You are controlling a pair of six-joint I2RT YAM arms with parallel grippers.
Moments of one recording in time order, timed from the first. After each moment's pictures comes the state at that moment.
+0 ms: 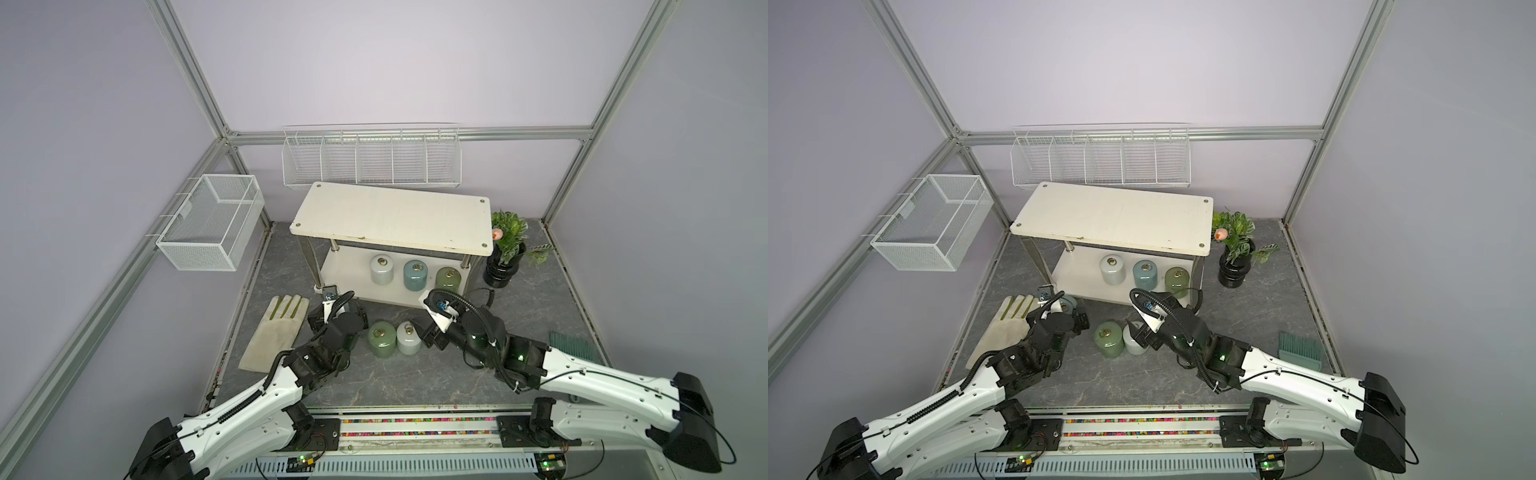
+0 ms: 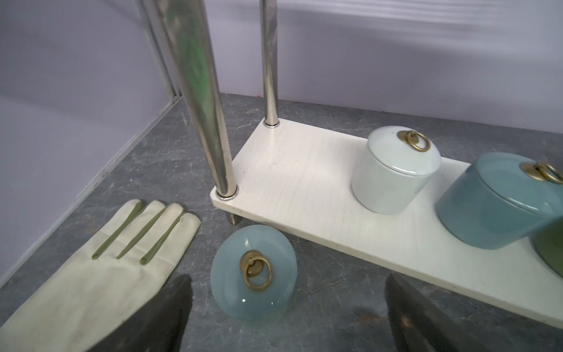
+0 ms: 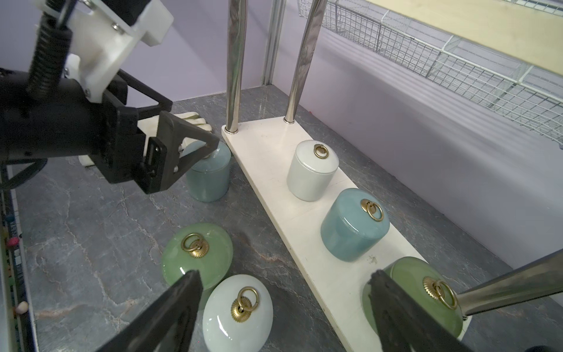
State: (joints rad) left arm -0.86 0.89 0.52 -0.18 -0.80 -0.44; right arm 1.10 1.06 0.74 0.01 0.33 -0.13
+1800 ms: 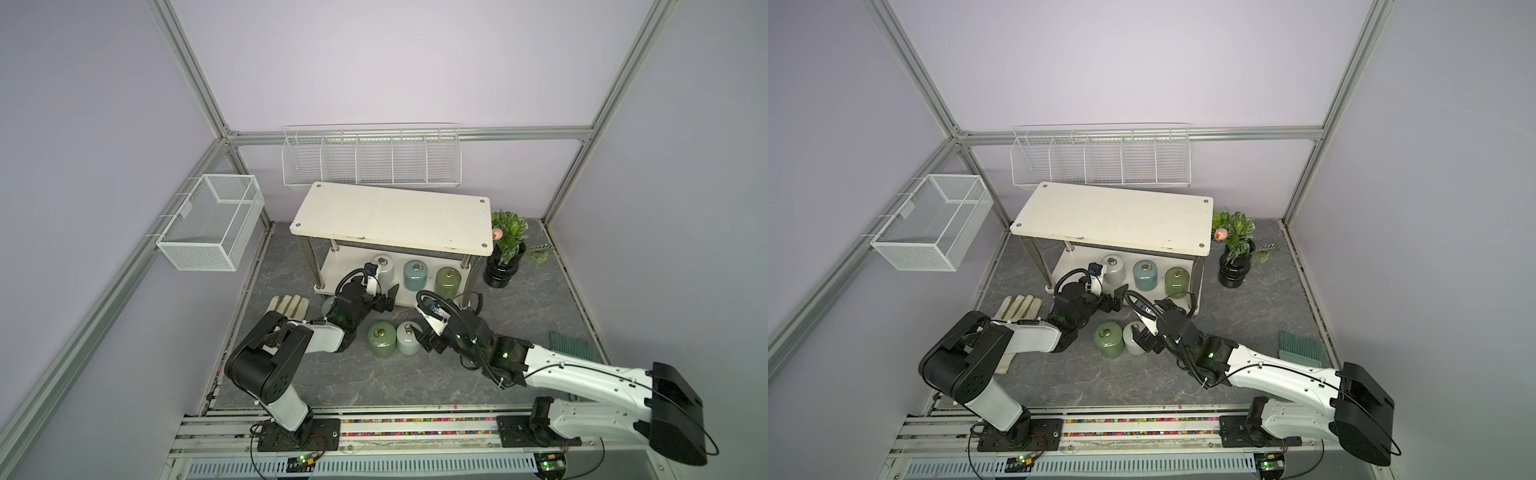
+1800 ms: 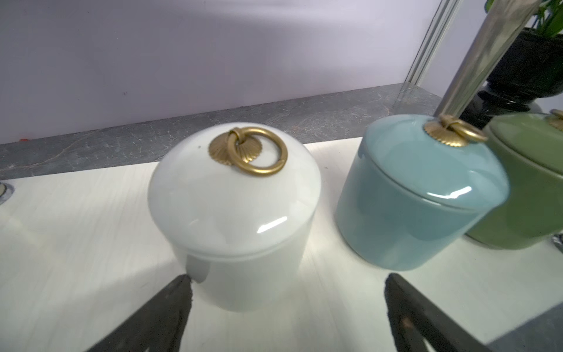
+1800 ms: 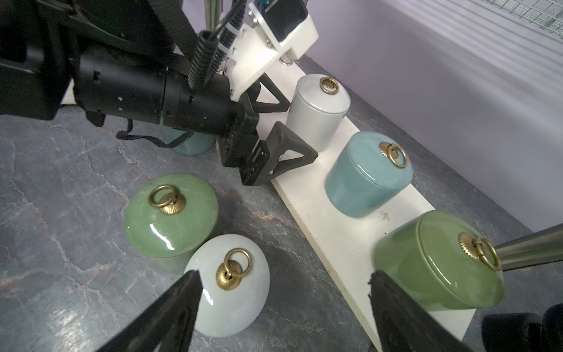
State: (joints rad) left arm -0.56 1.67 0.56 0.84 0.02 -0.07; right arm 1.06 1.17 0.68 0.01 0.33 -0.09
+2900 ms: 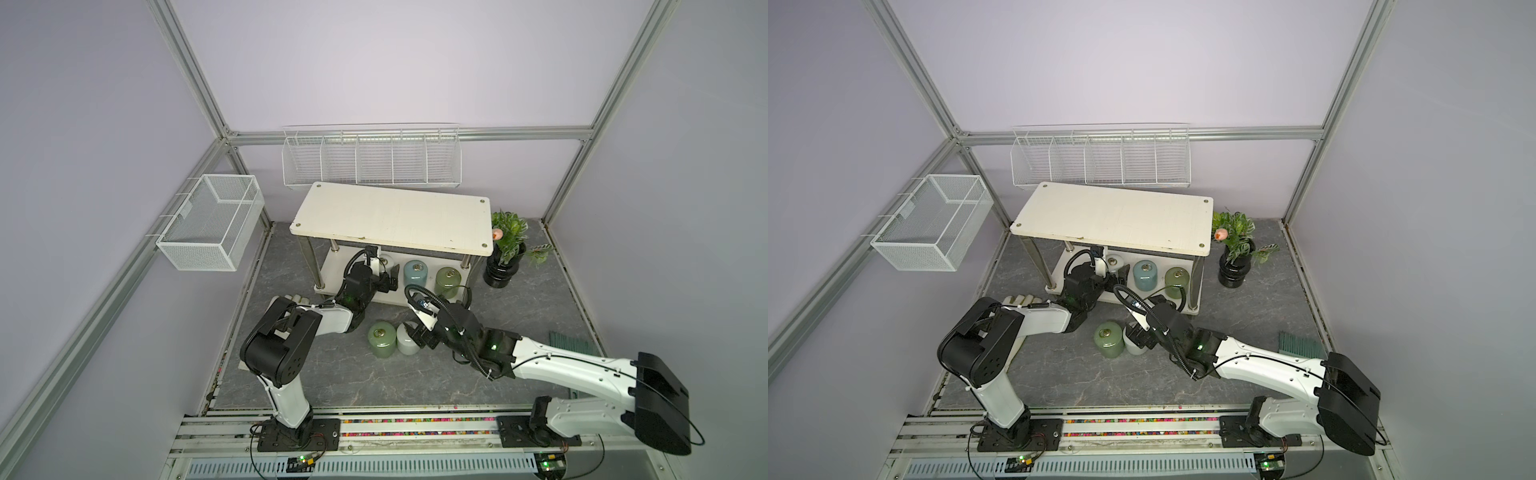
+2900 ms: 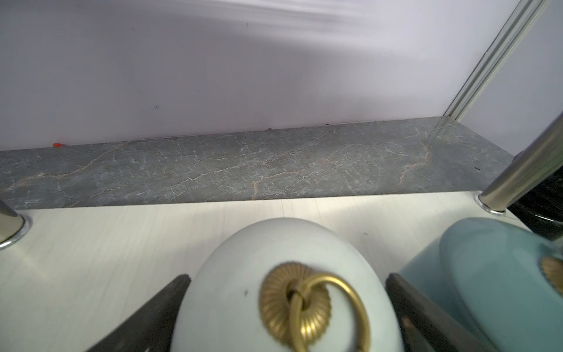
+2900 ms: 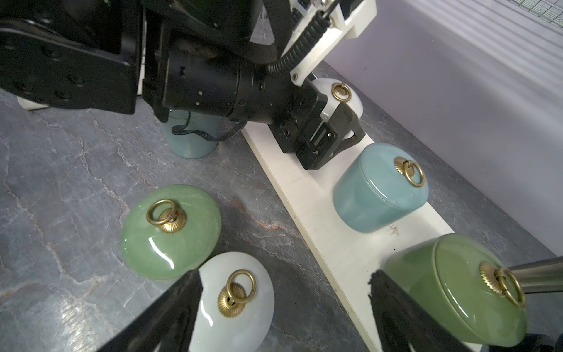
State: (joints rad) left arm -0.54 1.77 0.79 0.73 -0.08 -0.15; right arm 1.05 1.26 0.77 -0.01 0.31 -0.11
